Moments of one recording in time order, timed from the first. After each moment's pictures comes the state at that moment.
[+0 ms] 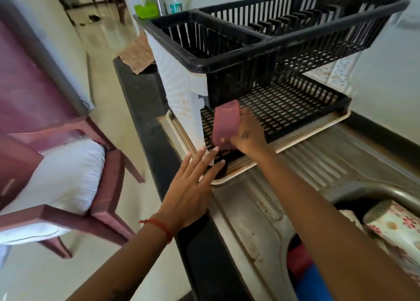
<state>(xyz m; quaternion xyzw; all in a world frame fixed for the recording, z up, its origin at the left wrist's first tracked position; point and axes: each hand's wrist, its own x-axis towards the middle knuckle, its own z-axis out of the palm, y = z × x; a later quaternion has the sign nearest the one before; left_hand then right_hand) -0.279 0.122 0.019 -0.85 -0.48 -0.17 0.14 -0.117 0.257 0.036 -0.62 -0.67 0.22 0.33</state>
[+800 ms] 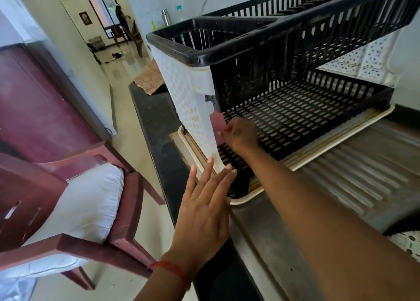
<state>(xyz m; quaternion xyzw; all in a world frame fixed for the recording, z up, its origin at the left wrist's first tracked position) -0.283 0.124 0.004 -0.82 -0.48 -0.29 0.08 -0.179 0.311 0.011 -0.62 -0.65 0.22 0.38</state>
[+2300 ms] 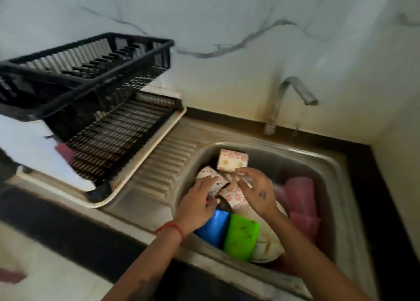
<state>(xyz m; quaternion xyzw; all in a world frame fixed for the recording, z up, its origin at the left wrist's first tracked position) -0.095 0.028 0.021 -0.89 -0.28 -0.14 -0.33 0.058 -0.070 0.032 -0.78 -0.42 0.09 0.45</state>
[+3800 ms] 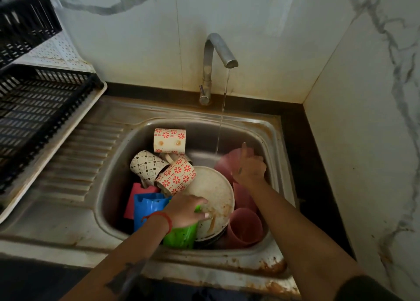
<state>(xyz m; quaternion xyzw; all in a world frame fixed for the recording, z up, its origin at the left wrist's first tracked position) 0.001 -0.033 -0.030 -0.93 -0.12 0.22 -0.26 0.191 -0.138 -0.035 -0.97 -0.23 0.10 -0.02</state>
